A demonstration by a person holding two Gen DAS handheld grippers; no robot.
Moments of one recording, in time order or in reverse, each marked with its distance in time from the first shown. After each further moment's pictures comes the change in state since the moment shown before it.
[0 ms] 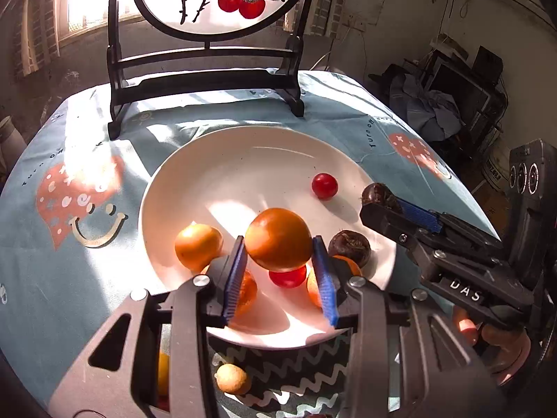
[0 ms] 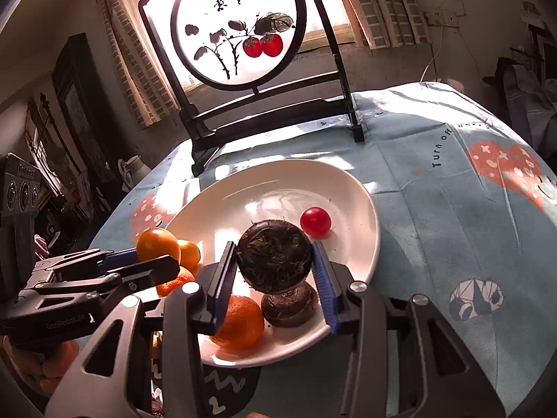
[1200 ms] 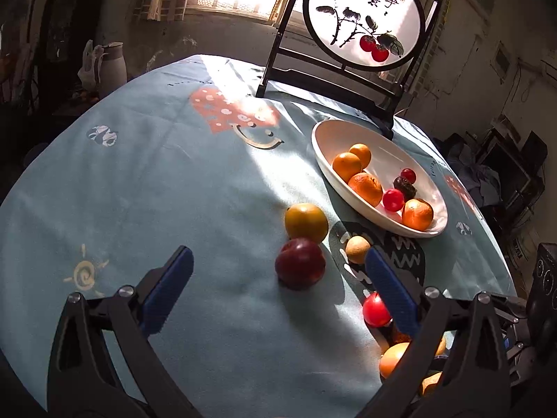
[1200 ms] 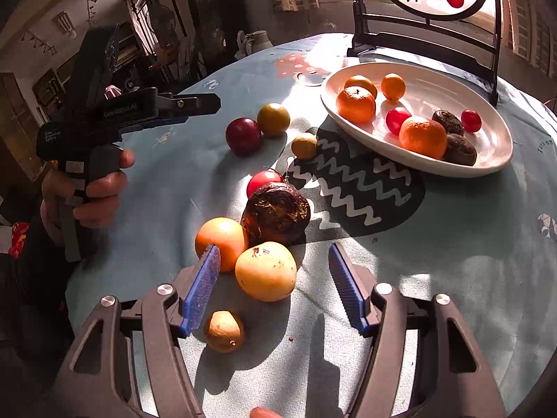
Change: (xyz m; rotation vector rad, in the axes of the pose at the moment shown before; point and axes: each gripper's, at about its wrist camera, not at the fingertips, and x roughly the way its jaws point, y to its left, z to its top) left arm -0.113 0.089 -0.145 -0.333 -0.177 0.167; right arm -0.062 0.092 -0.121 -0.462 0.369 0.313
